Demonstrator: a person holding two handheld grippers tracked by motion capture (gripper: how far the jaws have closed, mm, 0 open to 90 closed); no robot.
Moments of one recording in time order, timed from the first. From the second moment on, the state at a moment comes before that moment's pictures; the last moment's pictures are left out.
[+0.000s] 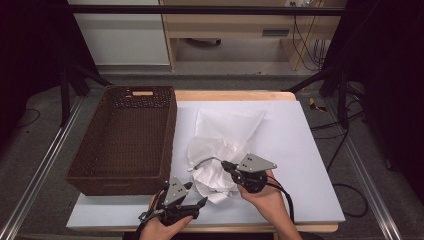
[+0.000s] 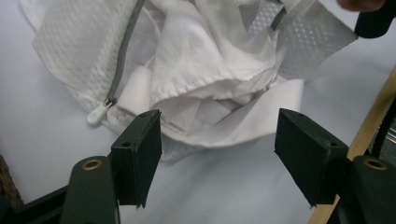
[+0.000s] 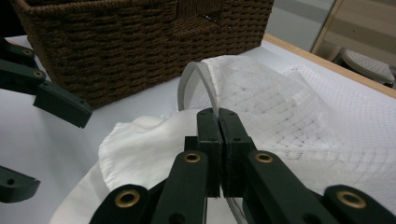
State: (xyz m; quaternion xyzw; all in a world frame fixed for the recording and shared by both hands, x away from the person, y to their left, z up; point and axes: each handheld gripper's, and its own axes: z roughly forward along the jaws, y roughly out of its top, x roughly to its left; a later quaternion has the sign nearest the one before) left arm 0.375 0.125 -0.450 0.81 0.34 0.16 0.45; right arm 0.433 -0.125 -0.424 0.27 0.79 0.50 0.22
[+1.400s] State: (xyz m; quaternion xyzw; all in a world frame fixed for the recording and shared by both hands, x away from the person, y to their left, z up) left arm 0.435 0.056 -0.462 0.84 0.30 0.13 0.43; right arm 0.437 -0.134 -0.427 0.29 0.79 0.48 0.23
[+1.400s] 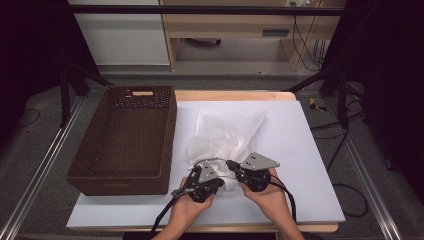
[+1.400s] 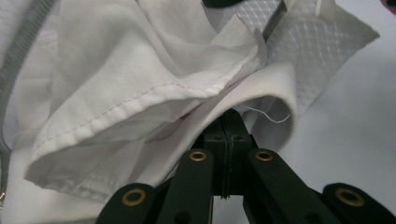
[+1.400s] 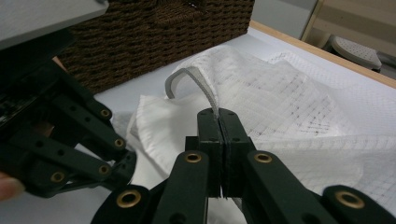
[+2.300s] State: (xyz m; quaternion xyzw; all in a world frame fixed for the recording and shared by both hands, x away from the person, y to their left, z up) left arm 0.458 0.045 -0.456 0.82 0.31 0.15 0.45; right arm 0.435 -0.141 -0.423 0.30 0.79 0.49 0.22
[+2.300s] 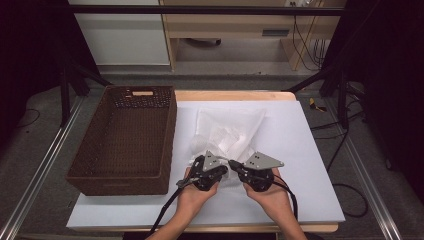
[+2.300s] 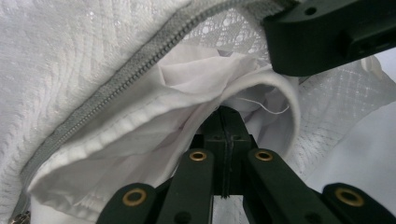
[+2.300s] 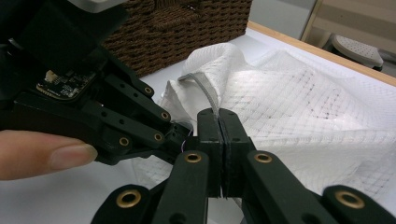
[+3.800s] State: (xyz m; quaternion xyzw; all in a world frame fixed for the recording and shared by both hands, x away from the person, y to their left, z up) left arm 0.484 0.035 -0.456 0.81 0.32 0.17 0.47; right arm 0.430 -0.149 -0.418 0.30 0.78 0.50 0.23
